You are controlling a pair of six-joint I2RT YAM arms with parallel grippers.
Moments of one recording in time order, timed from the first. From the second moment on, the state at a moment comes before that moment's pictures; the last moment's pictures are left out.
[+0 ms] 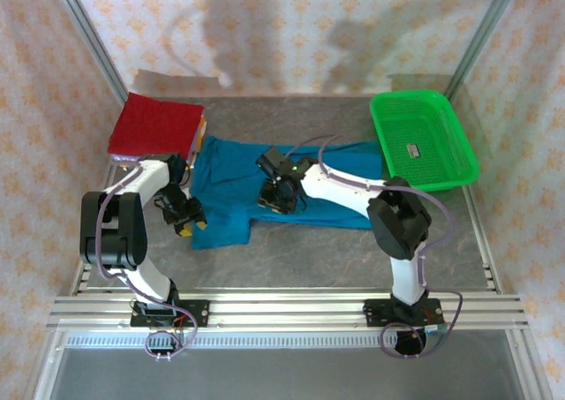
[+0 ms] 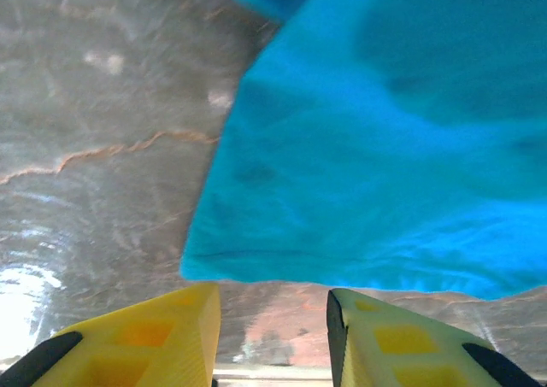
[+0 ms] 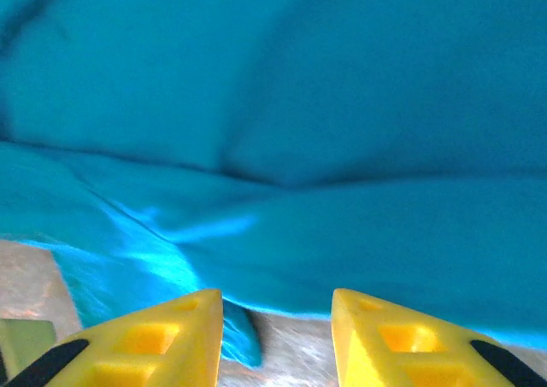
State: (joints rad) left arm 0.05 1.65 1.06 -1.18 0.26 -0.42; right arm 0.83 1.96 1.52 -0.70 -0.16 1.08
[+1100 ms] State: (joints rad) left arm 0.03 2.07 1.54 -1.01 0.32 -0.51; right arm 0.73 1.87 1.45 -0.72 -0.12 1.06
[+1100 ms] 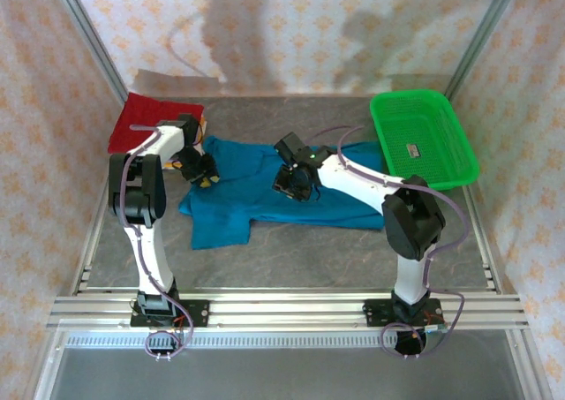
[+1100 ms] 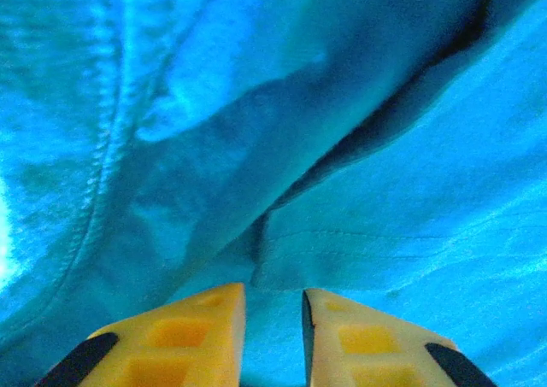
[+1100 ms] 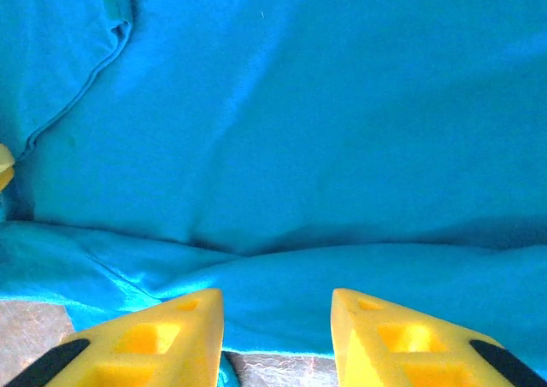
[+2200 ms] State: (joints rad) left arm 0.01 2.11 1.60 -1.04 0.26 -0.51; right arm 0.71 1.83 1.40 -0.72 -0.12 1.06
